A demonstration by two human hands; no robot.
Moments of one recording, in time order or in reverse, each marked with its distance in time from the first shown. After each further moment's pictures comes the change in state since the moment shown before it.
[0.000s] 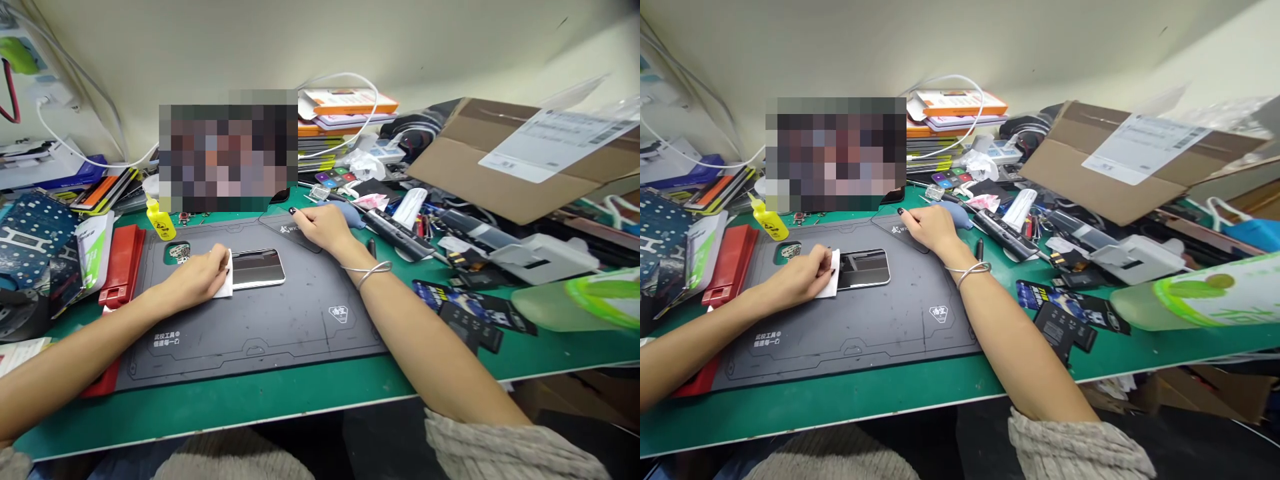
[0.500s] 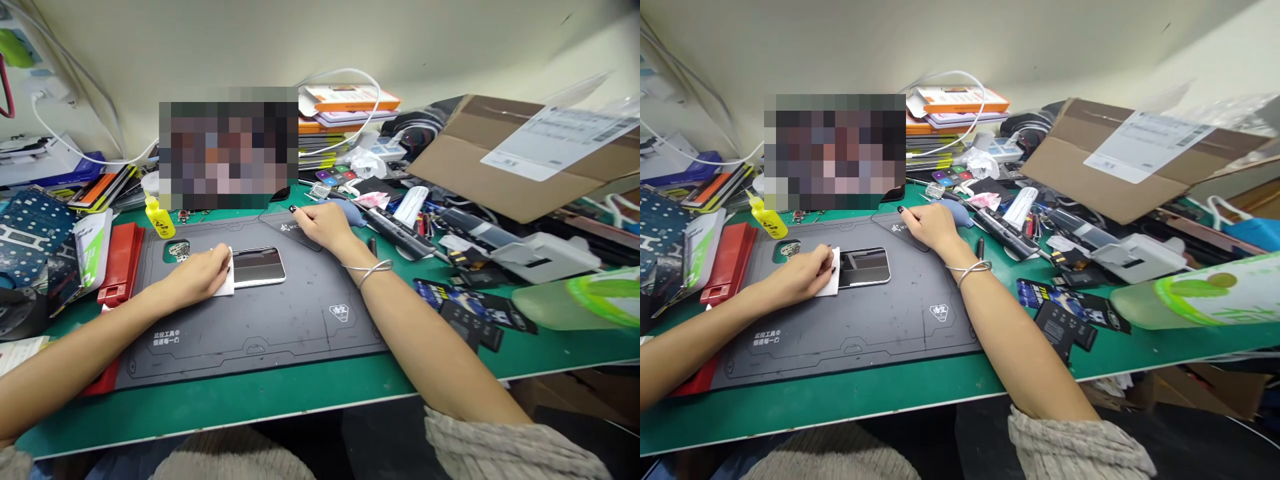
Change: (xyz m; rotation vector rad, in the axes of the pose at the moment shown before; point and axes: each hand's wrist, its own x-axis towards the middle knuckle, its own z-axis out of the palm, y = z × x) left_hand 0.003 -0.002 -0.003 0.013 -0.020 0.021; right_hand -0.001 -0.001 -0.001 0.000 0.002 0.004
